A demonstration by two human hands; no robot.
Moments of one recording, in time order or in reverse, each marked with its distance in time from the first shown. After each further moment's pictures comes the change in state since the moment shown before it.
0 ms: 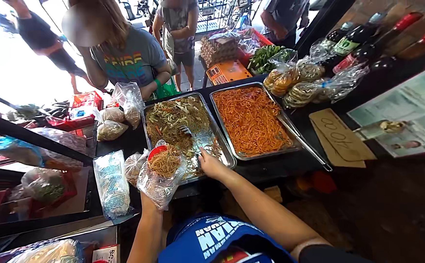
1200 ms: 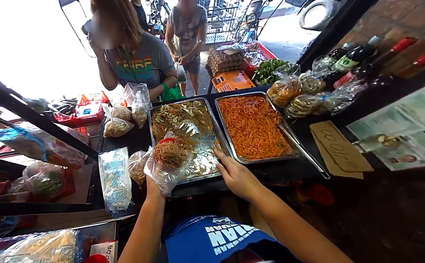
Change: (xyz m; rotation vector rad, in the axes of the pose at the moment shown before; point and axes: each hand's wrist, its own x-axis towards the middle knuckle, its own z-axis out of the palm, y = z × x) left_hand 0.062 -0.025 -0.036 -0.117 -0.227 0.075; right_hand -0.096 0.011 -0.026 -0.262 0.293 -0.332
